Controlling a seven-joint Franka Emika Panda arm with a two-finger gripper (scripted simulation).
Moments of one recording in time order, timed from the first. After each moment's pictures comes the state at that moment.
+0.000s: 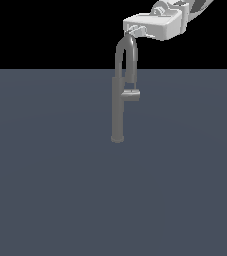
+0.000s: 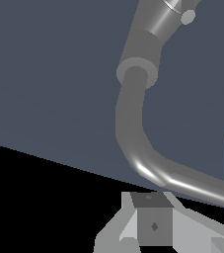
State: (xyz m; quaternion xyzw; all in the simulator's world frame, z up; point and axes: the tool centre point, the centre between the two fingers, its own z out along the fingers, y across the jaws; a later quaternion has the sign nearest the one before) arm 0.062 -0.048 0.377 -0.75 0.36 0.41 0.36
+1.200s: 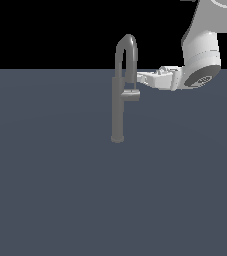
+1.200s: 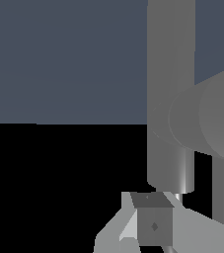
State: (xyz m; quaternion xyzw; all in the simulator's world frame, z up) arm 0.118 -0.075 0.249 -0.53 0.47 0.53 0.47
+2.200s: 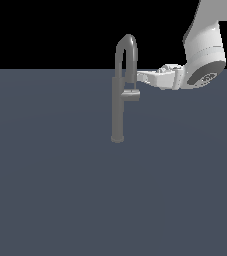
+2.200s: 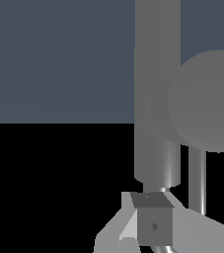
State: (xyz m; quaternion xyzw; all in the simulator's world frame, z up) arm 0.104 -0.076 0.255 -0.53 0.47 0.53 0.47
